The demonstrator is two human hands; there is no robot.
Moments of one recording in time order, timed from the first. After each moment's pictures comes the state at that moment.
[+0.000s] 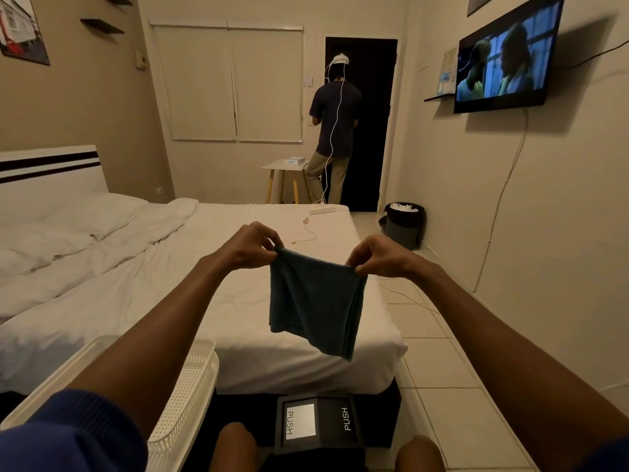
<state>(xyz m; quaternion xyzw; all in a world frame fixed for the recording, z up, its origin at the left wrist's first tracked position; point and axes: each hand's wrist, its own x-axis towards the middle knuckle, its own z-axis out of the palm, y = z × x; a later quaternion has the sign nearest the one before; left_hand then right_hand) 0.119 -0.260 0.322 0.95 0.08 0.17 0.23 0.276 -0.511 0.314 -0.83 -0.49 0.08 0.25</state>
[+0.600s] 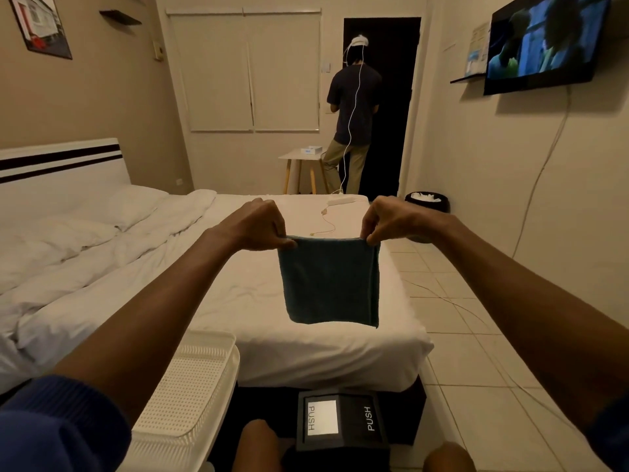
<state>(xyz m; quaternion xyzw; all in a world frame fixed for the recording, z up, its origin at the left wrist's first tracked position) 0.111 -0.234 0.350 0.98 0.05 0.18 0.06 0.282 -0.462 0.363 -0.85 -0.50 0.03 0.15</state>
